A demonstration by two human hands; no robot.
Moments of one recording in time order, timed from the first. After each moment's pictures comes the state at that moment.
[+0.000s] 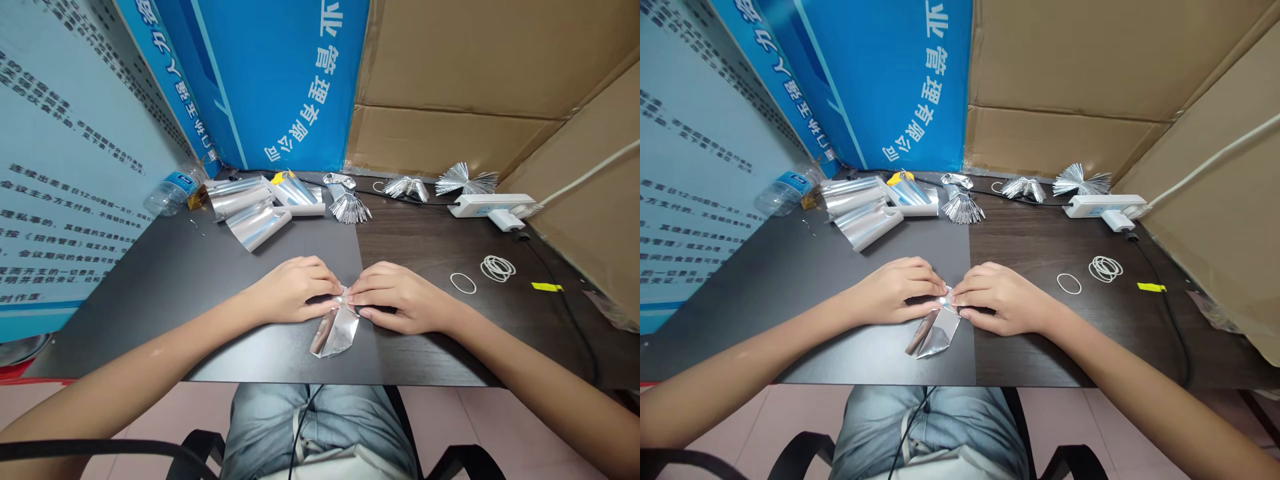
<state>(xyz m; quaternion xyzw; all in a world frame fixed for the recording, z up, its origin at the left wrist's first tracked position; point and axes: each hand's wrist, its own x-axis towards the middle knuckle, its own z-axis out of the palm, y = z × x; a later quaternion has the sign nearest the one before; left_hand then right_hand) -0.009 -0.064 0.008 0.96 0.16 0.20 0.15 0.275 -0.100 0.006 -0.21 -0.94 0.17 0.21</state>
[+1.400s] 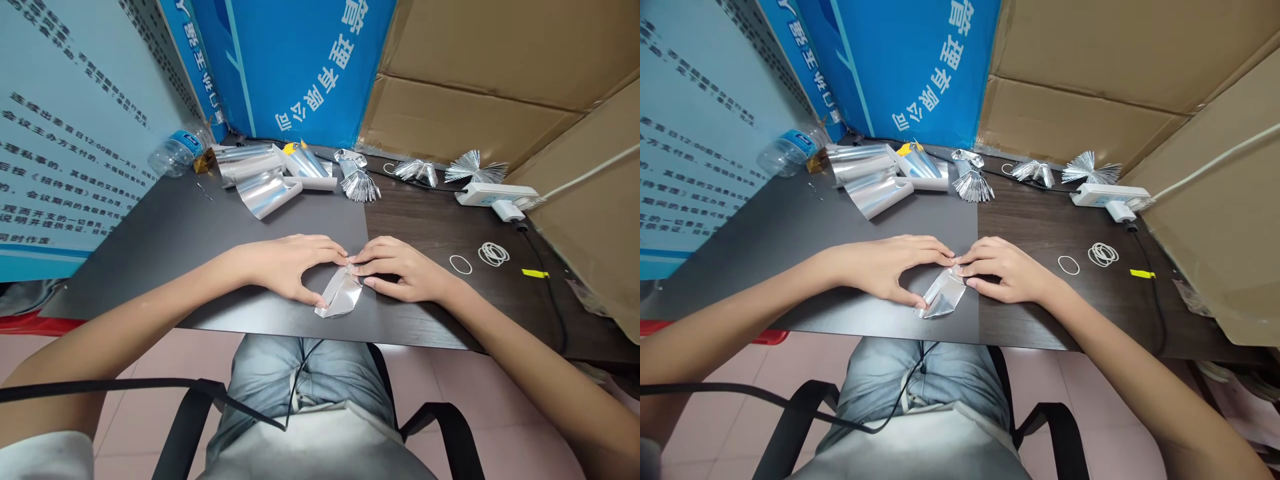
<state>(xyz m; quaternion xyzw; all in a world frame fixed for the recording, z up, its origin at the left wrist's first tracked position) -0.029 -0.069 0.035 0.95 0.16 0.03 0.26 0.277 -0.094 0.003 -0.18 -0.94 0.17 0.22</state>
